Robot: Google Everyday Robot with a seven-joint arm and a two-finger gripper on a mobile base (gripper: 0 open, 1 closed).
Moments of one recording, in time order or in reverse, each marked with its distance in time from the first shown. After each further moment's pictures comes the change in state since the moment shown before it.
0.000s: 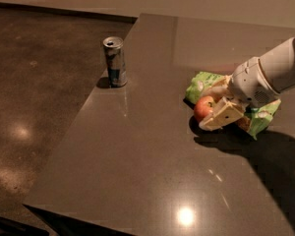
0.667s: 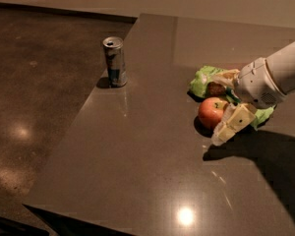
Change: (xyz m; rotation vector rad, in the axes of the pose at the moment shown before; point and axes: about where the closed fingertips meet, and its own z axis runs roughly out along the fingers) arm 0.004 0.003 -0.007 -0.003 -0.018 -0.022
